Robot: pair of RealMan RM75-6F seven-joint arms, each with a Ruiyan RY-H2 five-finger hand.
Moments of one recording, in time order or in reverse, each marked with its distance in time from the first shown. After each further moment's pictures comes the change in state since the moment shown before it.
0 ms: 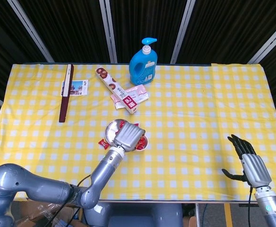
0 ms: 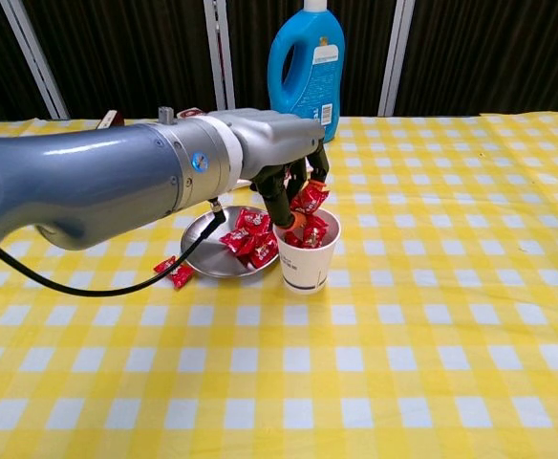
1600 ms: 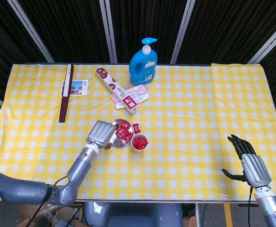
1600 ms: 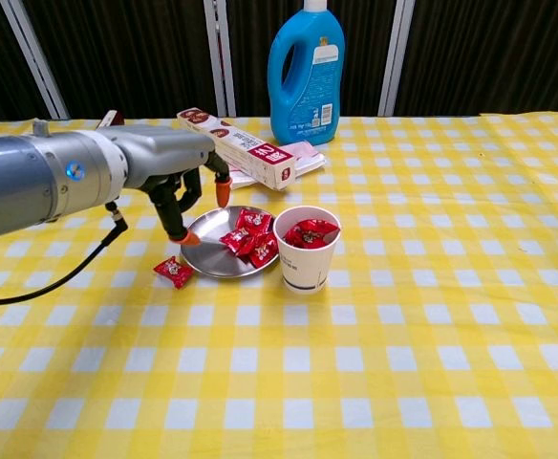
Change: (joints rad) left arm 0.142 0.170 0.126 -0.064 0.014 0.000 -0.089; right arm 0.000 -0.003 0.001 -0.002 0.004 0.000 -0.015
